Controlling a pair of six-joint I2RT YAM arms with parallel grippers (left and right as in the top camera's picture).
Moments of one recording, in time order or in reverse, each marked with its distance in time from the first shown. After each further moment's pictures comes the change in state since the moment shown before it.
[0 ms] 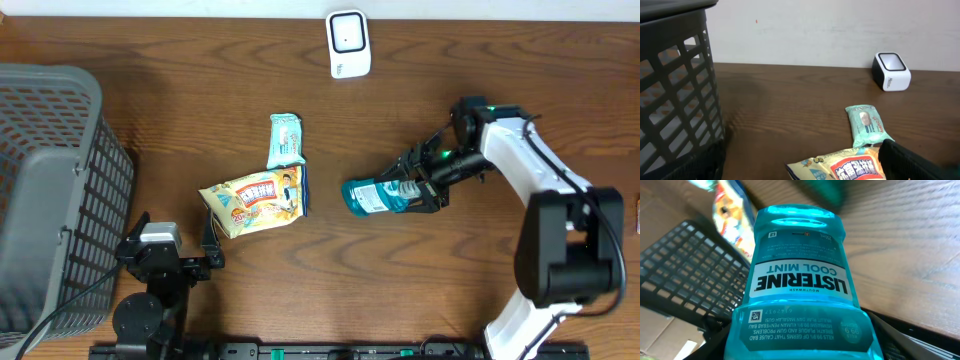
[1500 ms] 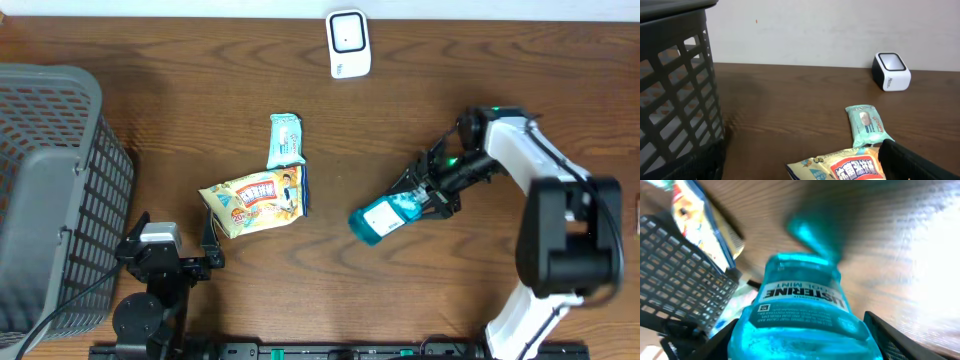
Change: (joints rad) left arm 0.000 0.000 0.000 0.000 0.000 0.000; right arm -0.047 -0.020 -0.002 -0.076 0.129 -0.205
